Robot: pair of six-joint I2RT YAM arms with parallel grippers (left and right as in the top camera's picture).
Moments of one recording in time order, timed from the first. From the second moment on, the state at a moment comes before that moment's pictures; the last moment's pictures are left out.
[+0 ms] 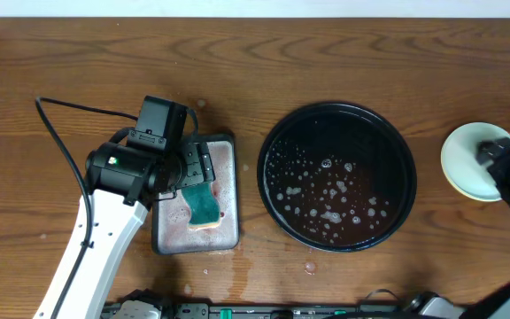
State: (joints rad) left arm -0.28 1.25 1.23 -1.17 -0.01 -0.49; right arm -0.67 1.35 0.86 -0.43 -0.49 0.31
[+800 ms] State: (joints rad) left arm -0.28 1.25 1.23 -1.17 -0.01 -0.49; right arm -0.12 0.63 0.75 -0.54 -0.55 0.13
